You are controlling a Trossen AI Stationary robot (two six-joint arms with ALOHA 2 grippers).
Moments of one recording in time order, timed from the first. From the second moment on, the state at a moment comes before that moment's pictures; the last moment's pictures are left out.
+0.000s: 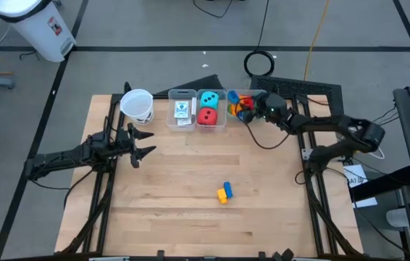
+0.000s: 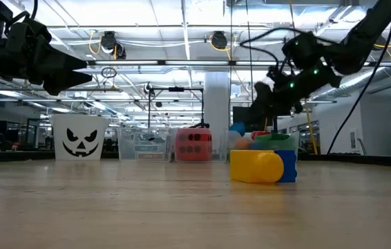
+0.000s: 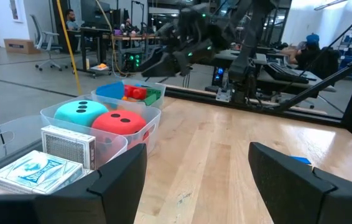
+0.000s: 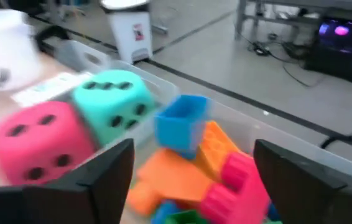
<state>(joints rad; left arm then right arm) 0.20 0.04 0.02 0.01 -0.03 -0.10 -0.65 1.37 0.52 0.53 0.18 0.14</state>
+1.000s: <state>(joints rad) 0.20 0.04 0.02 0.01 -0.03 -0.10 0.24 1.59 0.74 0.27 -0.14 0.15</state>
